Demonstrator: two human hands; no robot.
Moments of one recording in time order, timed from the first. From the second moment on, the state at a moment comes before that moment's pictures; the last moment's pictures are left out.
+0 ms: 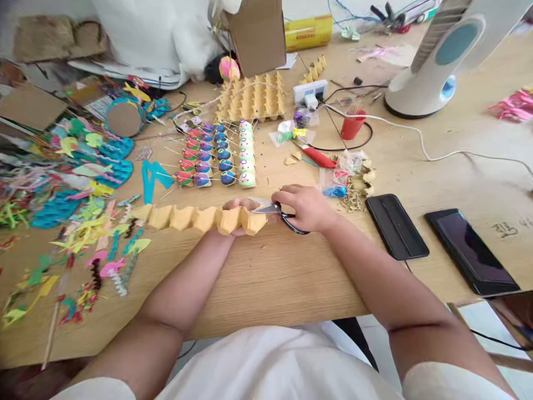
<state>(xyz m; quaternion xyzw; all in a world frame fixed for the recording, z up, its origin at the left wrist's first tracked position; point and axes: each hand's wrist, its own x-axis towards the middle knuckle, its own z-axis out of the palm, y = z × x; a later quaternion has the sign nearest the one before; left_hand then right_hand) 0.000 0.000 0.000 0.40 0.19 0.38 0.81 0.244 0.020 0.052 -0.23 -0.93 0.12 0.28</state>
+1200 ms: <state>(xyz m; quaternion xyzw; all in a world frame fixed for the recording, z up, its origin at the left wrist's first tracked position) -0.002 -0.002 0.001 0.37 0.26 0.40 0.80 0.250 0.026 0.051 -0.24 -0.92 0.09 0.28</state>
